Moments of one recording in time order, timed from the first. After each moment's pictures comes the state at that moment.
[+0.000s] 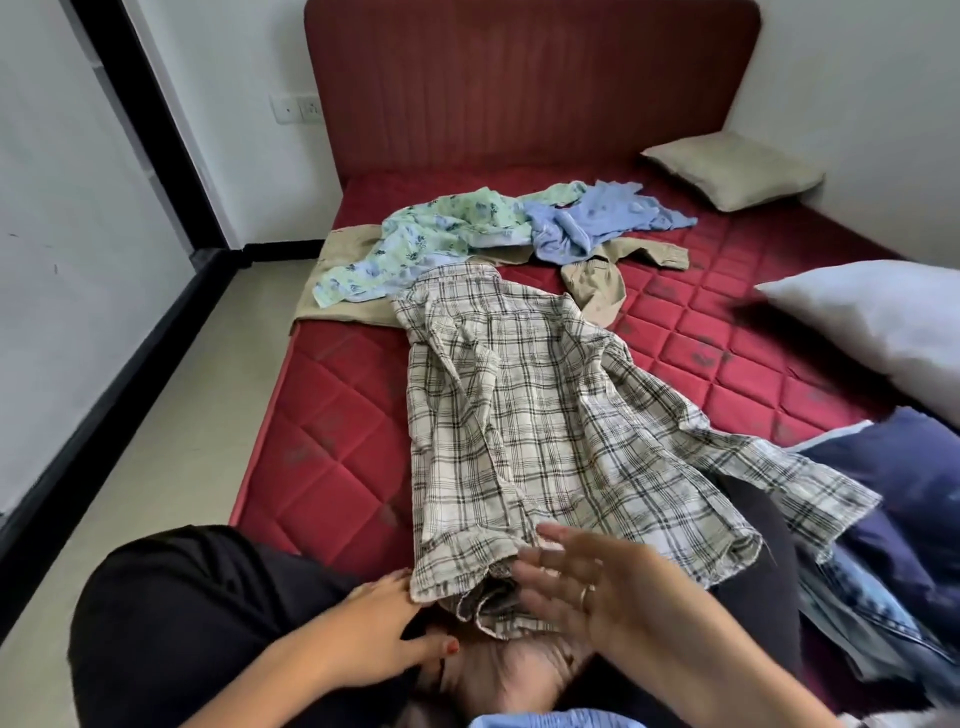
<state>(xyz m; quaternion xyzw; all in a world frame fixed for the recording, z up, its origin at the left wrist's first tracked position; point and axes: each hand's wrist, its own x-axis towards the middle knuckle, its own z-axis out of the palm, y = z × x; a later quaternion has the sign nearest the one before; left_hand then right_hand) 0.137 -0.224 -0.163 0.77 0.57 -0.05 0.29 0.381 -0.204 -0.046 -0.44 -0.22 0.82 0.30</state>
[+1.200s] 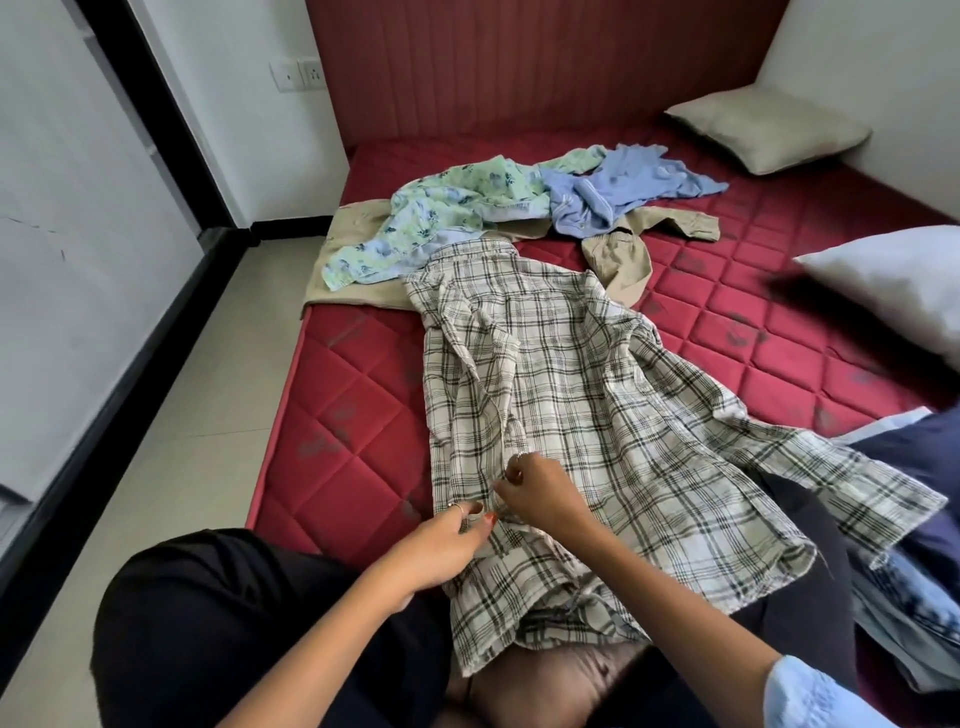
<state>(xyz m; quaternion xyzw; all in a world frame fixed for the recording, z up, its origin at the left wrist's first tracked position) 0.163 -0.159 -0.146 0.52 0.70 0.11 0.48 0.297 -0.082 -0.150 -0.57 -0.74 0.35 0.09</state>
